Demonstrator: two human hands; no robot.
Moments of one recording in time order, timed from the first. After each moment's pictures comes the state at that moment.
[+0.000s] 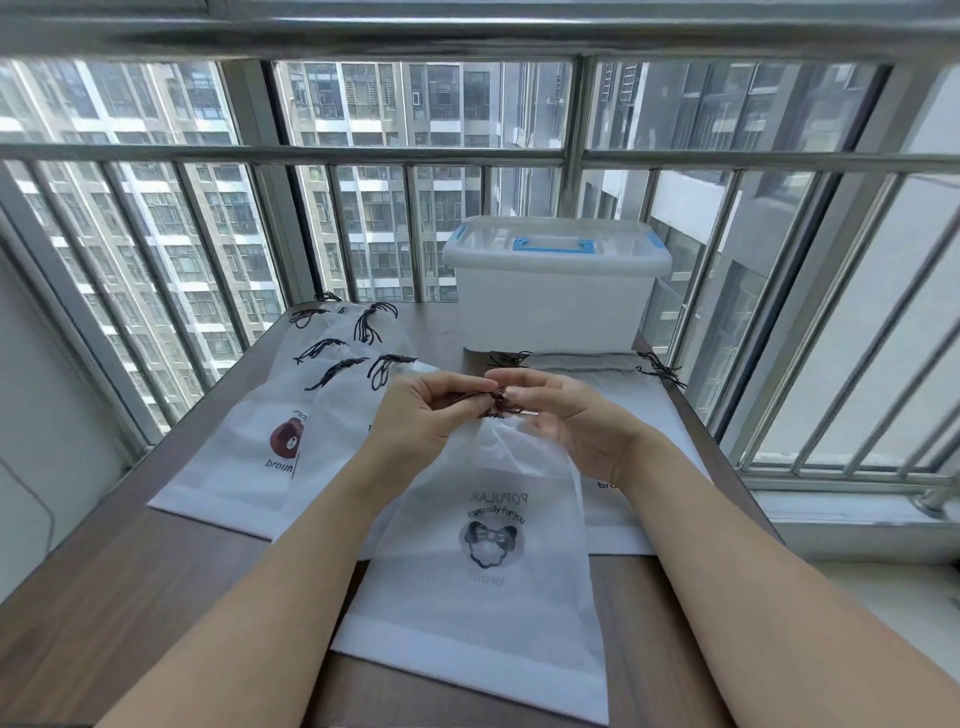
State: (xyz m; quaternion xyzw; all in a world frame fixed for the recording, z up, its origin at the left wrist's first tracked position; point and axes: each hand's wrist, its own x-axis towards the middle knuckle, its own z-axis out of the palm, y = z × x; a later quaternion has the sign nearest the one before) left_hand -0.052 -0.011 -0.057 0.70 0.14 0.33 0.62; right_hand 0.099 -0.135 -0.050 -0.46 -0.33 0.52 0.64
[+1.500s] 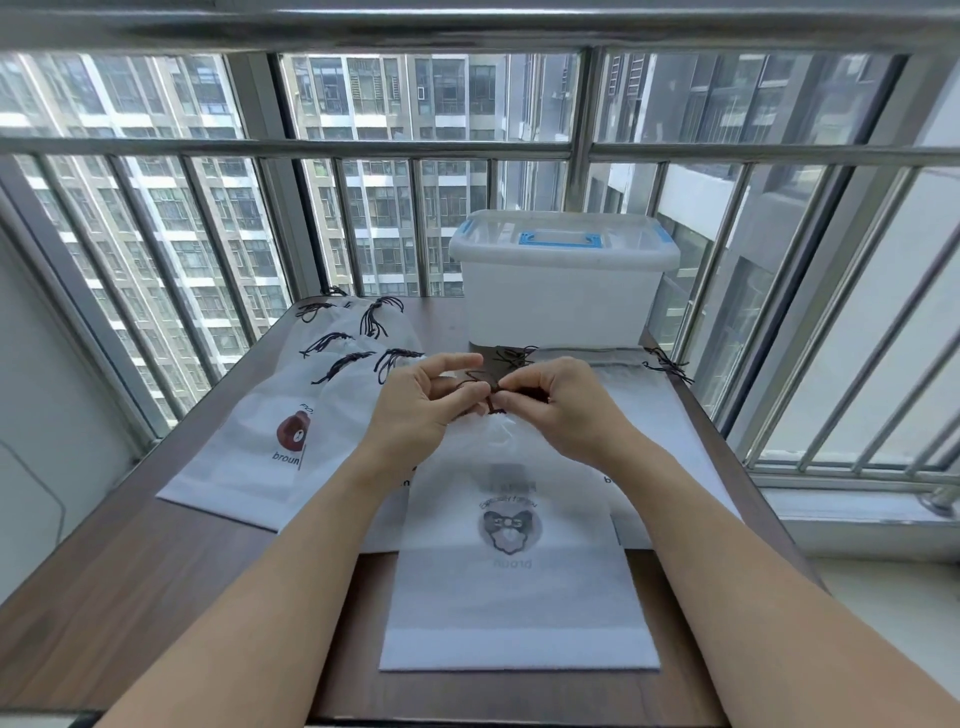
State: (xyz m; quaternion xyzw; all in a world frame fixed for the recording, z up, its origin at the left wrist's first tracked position) left_hand -0.051 -0.003 -0.059 0.70 0.16 0.33 0.62; right_hand 0.092 -0.125 -0.055 -0.68 -0.58 0.07 0.45
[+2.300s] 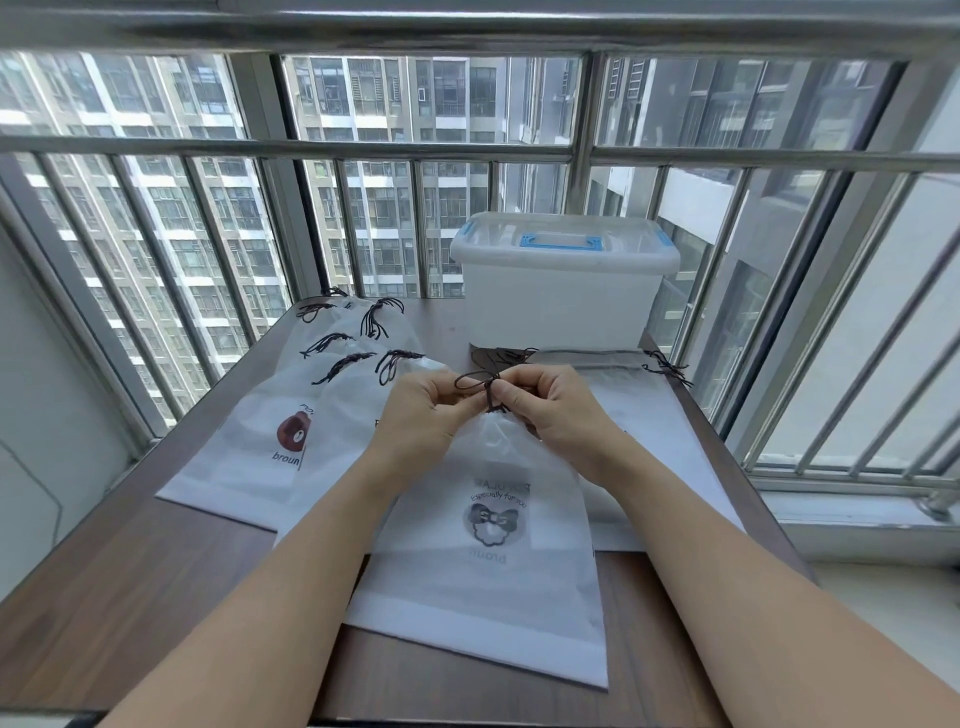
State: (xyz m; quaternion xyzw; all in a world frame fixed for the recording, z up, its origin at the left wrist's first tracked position) left_hand -0.050 -0.007 -0.063 0.72 0.15 0.32 0.59; right_hand 0.079 -0.121 -0.058 -0.60 -0.46 0.26 0.60
